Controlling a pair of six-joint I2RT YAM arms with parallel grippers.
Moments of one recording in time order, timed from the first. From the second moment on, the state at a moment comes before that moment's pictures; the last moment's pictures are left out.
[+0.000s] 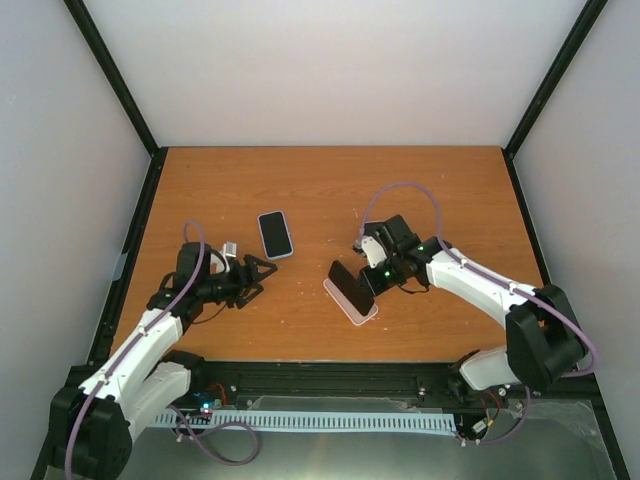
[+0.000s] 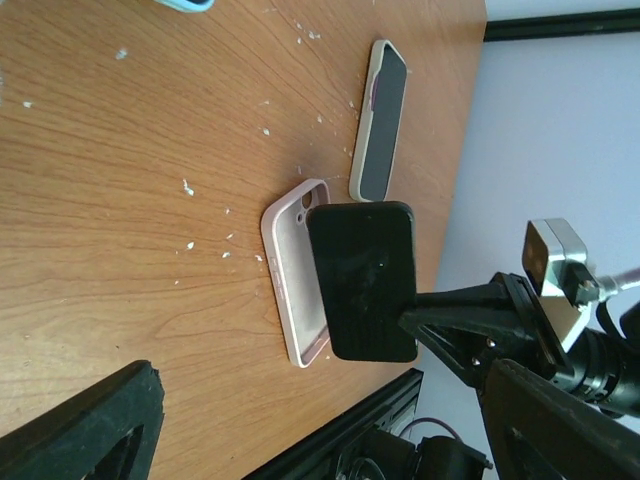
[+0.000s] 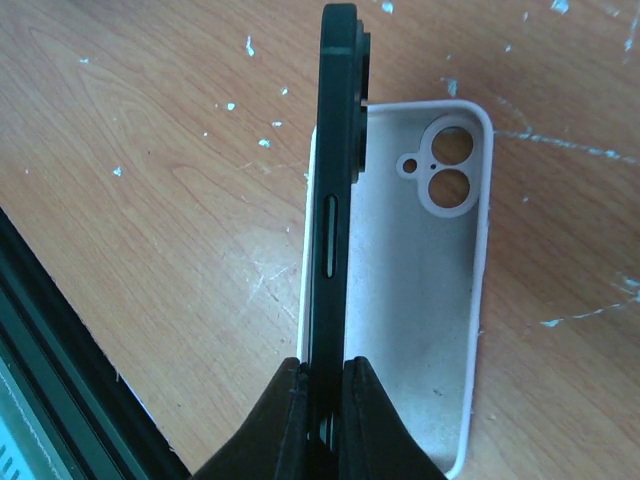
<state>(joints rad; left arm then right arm) -0.22 0.85 0.43 -0.28 0.68 -1.01 0.58 1.38 0.88 -0.61 -0.41 0.07</state>
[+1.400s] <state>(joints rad) -0.32 1.12 0.34 0.04 0.66 -1.03 0.59 1.56 0.67 -0.03 -0.64 0.51</state>
